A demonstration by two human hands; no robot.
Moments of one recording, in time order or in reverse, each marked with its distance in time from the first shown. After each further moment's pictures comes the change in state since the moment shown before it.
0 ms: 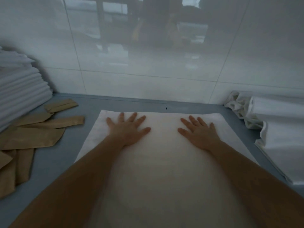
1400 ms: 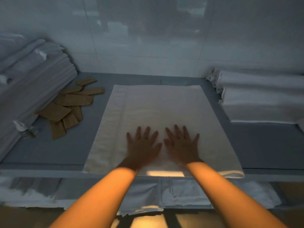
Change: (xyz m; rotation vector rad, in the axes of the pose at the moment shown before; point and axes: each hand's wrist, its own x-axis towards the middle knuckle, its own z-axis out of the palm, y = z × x) left_hand -0.296 0.098 0.013 -0.064 -0.013 0.045; right_hand -0.292 -0.078 0.018 0.075 0.015 0.030
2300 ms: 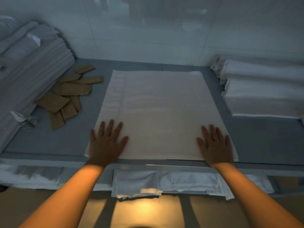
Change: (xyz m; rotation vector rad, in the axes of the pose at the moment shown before) left_hand -0.038 -0.098 -0.003 0.042 0.064 -0.203; right_hand -0.029 0.103 -0.008 -0.096 -0.008 0.179
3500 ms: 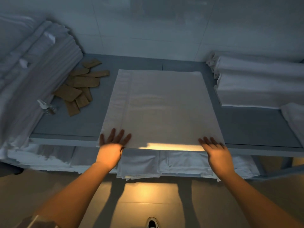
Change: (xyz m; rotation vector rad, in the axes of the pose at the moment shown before) left_hand -0.093 -0.001 -0.023 0.078 -0.150 0.200; right_hand -0.104 0.035 -0.013 0.066 0.278 -0.328
